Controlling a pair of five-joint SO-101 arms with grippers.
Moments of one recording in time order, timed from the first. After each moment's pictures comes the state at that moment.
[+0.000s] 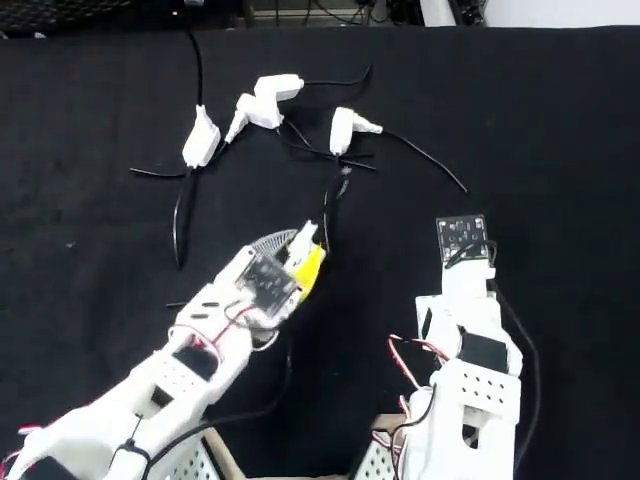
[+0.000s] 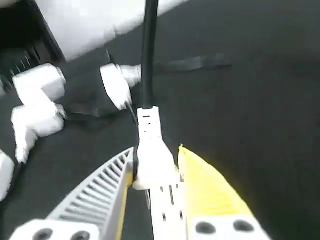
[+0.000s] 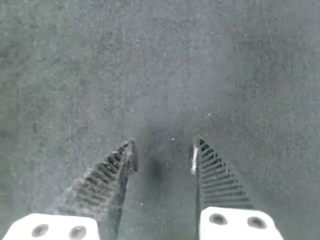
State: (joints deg) left arm 29.0 -42.0 92.3 -29.3 -13.3; right arm 17.0 -65.7 86.5 45.9 18.5
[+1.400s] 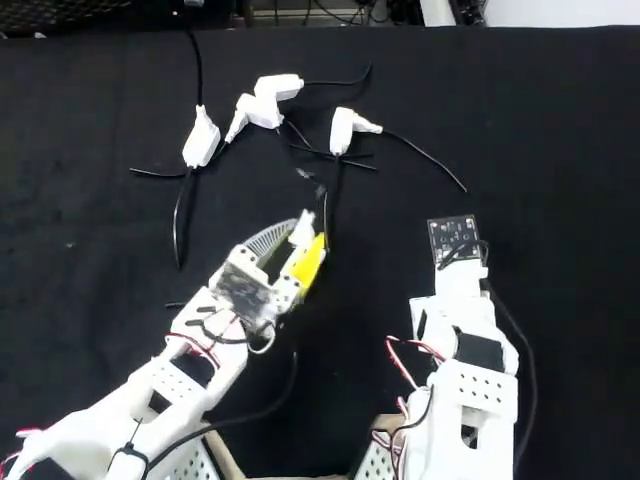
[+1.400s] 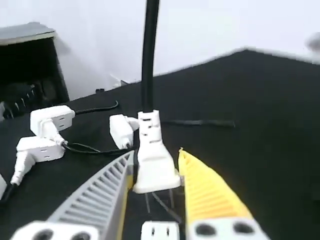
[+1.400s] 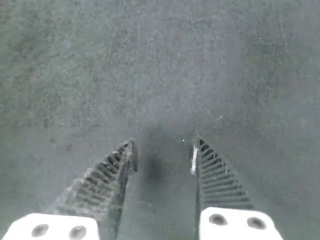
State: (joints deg) left arm 29.1 -42.5 95.1 -40.4 -4.1; right arm 16.1 -65.7 87.0 45.9 18.5
